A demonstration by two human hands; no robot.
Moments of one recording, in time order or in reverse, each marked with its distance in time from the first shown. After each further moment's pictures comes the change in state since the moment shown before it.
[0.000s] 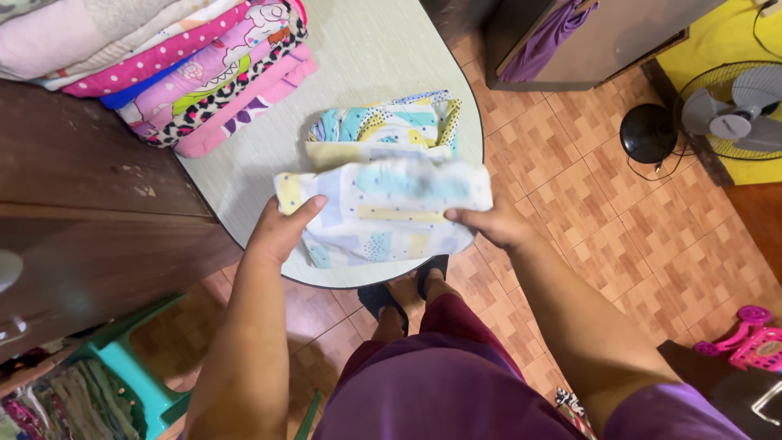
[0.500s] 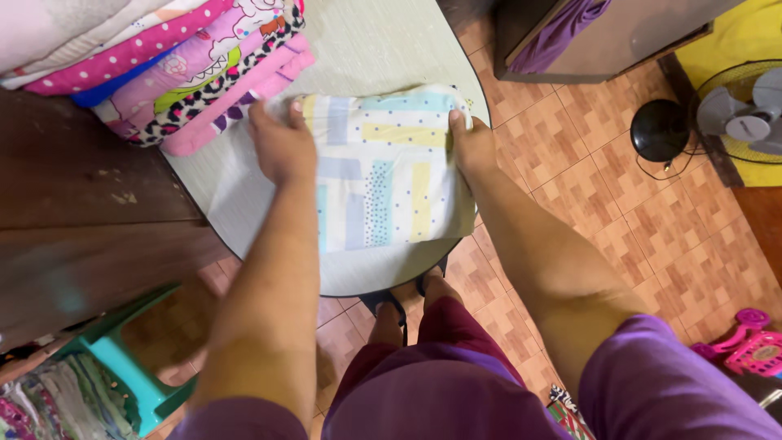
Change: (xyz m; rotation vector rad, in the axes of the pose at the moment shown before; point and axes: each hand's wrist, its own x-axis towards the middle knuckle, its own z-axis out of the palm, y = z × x) left_hand 0.137 0.012 0.039 0.700 0.857 0.135; right_hand 0.158 0.018 -0.003 -0.417 0.575 0.074
